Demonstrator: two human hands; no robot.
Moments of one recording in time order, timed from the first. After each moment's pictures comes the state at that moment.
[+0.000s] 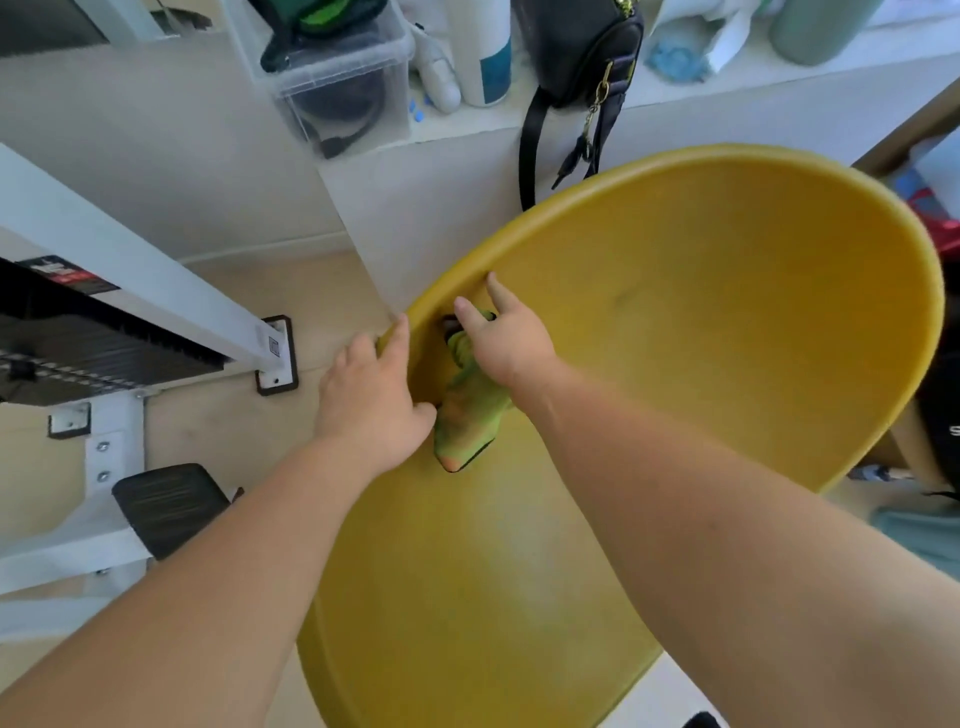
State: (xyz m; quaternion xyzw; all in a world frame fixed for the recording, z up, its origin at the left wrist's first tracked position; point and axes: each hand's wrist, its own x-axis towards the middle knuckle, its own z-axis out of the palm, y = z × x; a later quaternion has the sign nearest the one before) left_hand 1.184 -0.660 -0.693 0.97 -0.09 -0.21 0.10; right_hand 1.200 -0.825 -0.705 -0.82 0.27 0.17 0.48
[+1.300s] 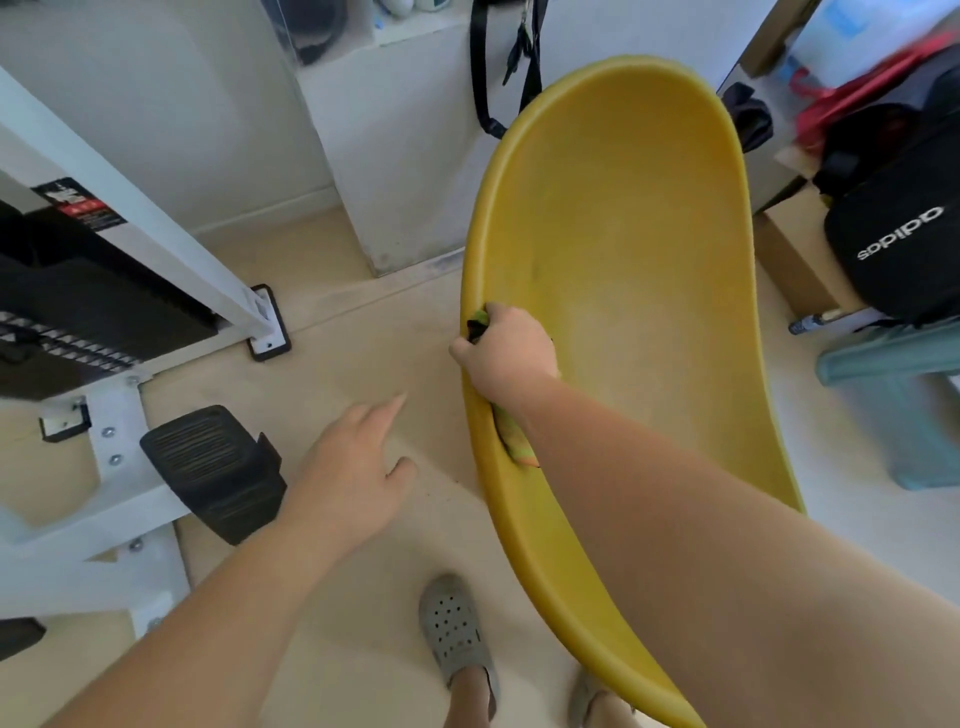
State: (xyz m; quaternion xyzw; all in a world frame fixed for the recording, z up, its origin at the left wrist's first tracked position) left_hand 0.984 -0.496 -0.676 0.91 -0.23 -0.26 0.22; right_hand 1.007 -0.704 -0.689 -0.89 0.32 0.13 0.30
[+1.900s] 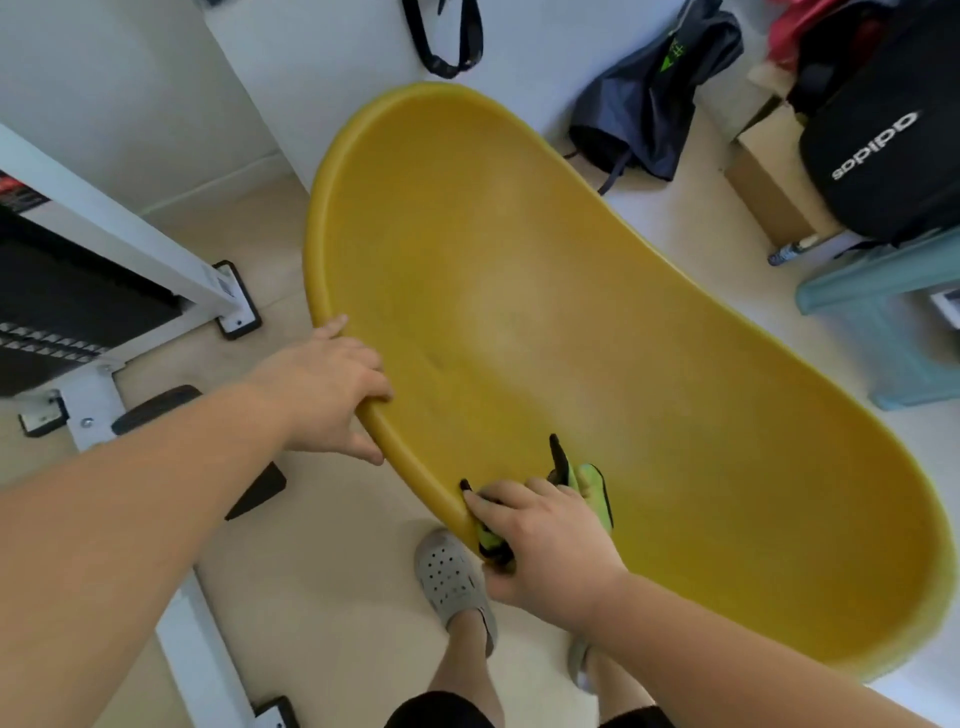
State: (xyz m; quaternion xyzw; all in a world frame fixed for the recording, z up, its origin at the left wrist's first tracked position) left_hand 1.035 -0.542 -0.672 0.74 -0.59 -0.27 -0.17; right_hand 0.766 -0.681 -0.701 -0.95 0.04 0.22 0.21
